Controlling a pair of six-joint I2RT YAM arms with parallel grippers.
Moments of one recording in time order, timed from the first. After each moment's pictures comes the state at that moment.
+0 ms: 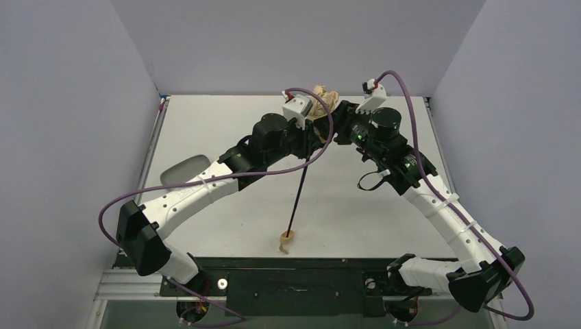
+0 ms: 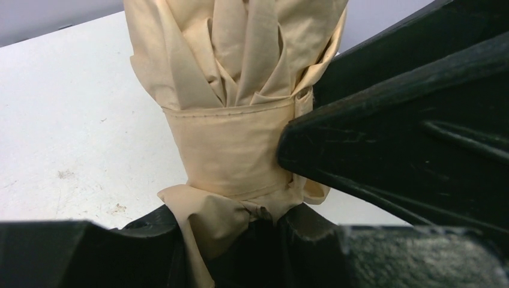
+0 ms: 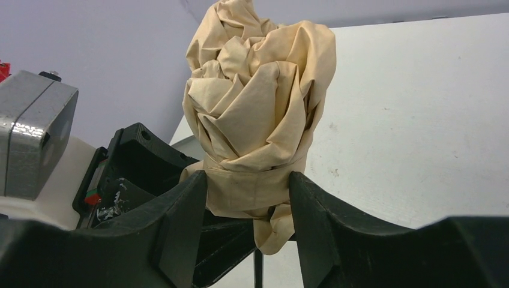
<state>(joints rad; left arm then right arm) -0.85 1.50 1.38 -0.12 -0.06 -0.31 0.55 1.19 1.27 -0.27 -0.05 0.56</state>
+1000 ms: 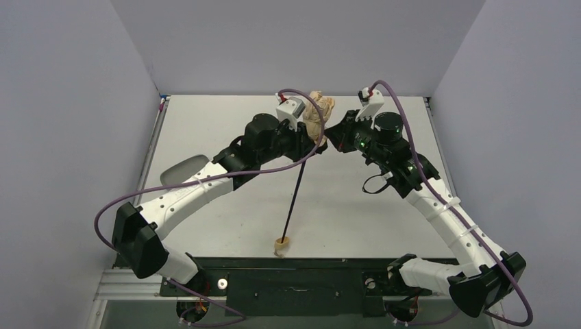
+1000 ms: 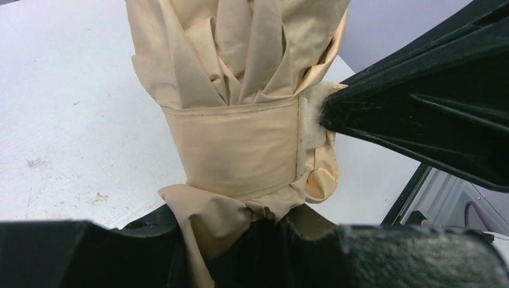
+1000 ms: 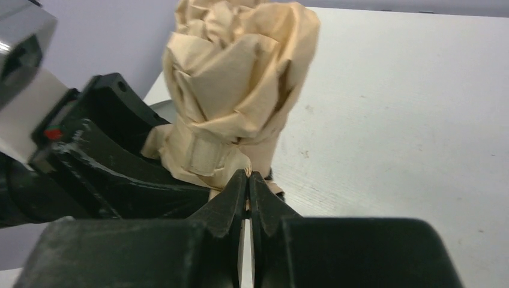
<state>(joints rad) -0.78 1.47 1.31 -0.10 0.08 -0.35 0.50 1.16 1.21 -0.29 -0.15 0.41</state>
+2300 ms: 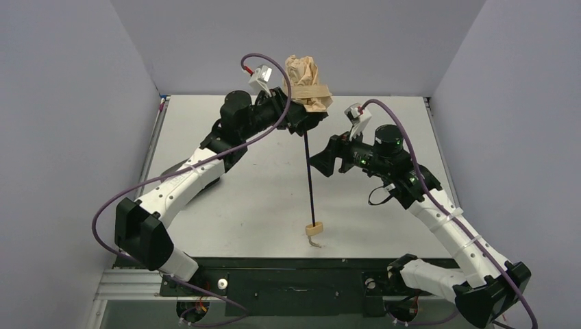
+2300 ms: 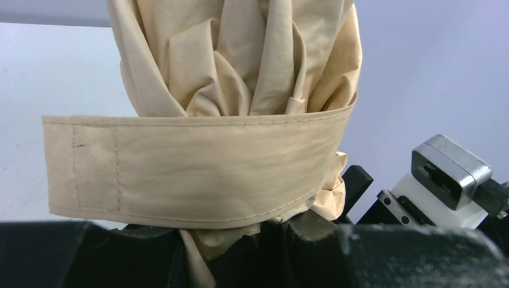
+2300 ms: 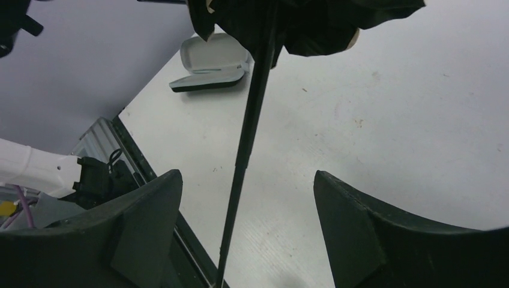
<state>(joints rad) -0.60 1.51 1.37 0.14 0.32 -0.79 0.51 1.07 1.10 -0.33 -0.42 0.29</state>
